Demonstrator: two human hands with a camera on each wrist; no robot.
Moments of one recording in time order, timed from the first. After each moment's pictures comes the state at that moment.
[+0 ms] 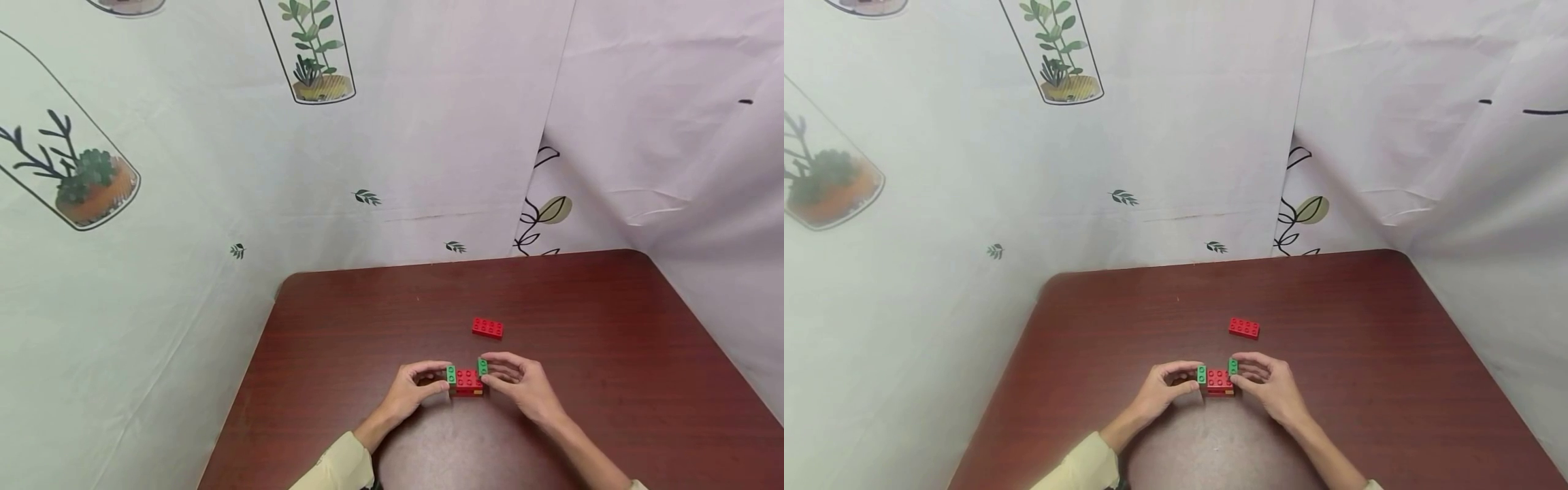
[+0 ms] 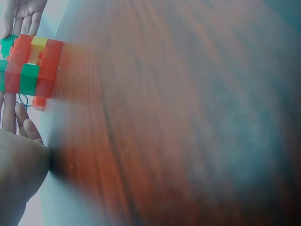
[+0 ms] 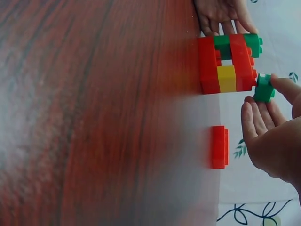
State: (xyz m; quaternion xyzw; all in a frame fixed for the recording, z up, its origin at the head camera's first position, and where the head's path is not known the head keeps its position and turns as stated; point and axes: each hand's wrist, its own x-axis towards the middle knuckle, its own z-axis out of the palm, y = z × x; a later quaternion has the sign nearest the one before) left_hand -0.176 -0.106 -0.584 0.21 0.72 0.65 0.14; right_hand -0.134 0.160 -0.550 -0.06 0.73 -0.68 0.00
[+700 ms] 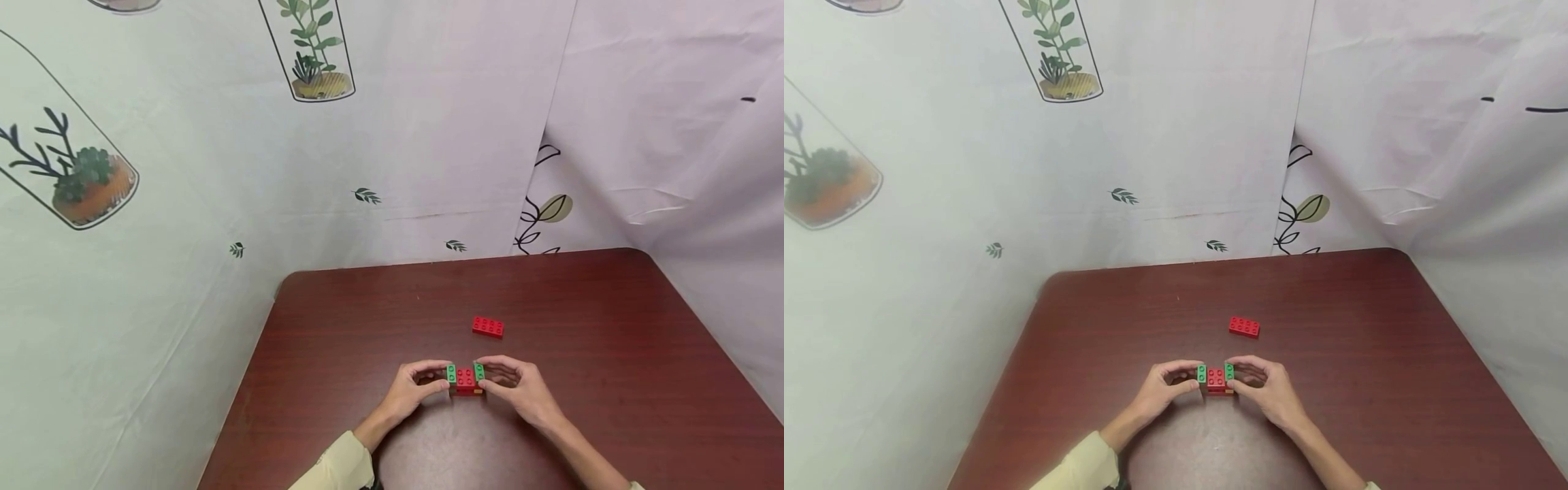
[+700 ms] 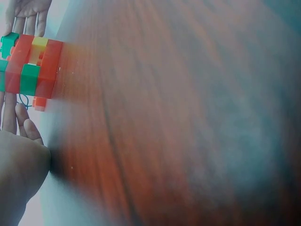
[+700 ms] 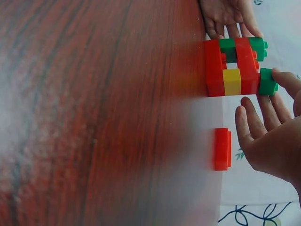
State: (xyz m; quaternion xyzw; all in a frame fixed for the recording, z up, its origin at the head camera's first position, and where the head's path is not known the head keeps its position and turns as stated) left_hand -0.177 -0.105 -0.586 0.20 0.72 0.65 0.14; right_hand -0.133 0.157 -0.558 -0.09 0.76 -0.65 -0.01
